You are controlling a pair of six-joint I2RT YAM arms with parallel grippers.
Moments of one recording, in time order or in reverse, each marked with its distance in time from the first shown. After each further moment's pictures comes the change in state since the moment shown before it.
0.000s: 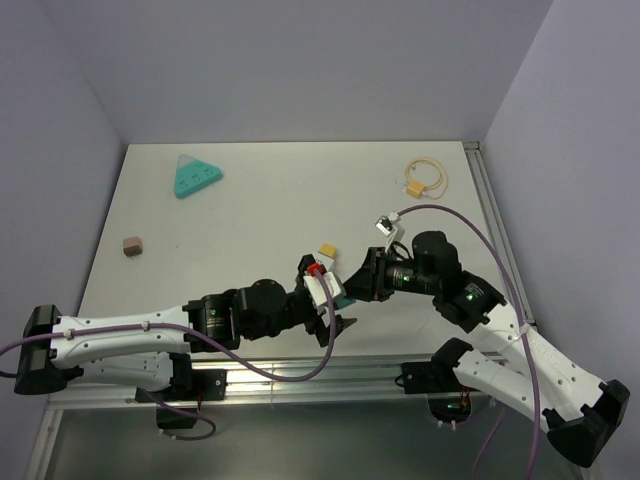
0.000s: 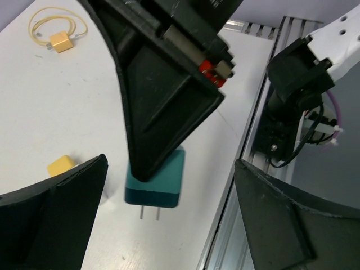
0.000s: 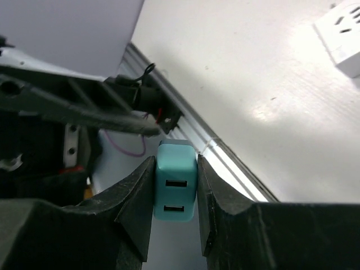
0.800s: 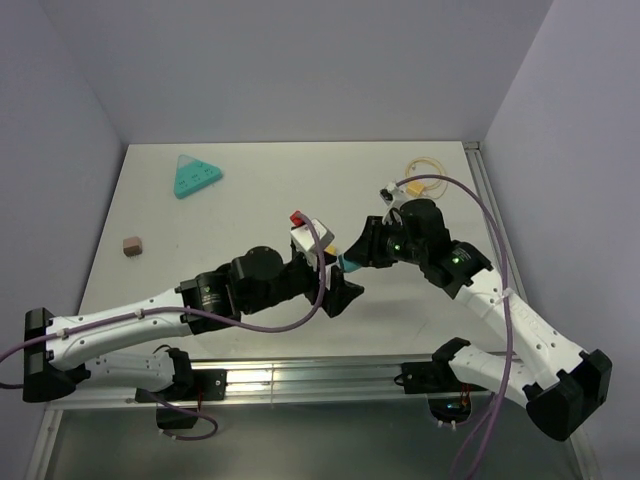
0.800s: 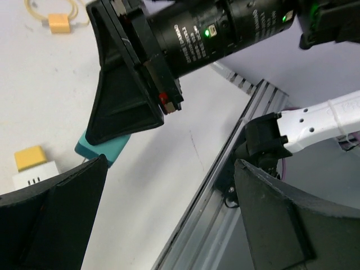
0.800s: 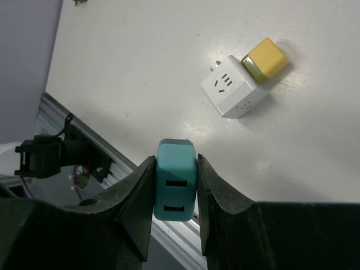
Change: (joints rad) left arm 0.118 0.038 0.168 -0.077 0.049 -0.332; right arm -0.112 0.237 0.195 -0.126 0.241 -0.180
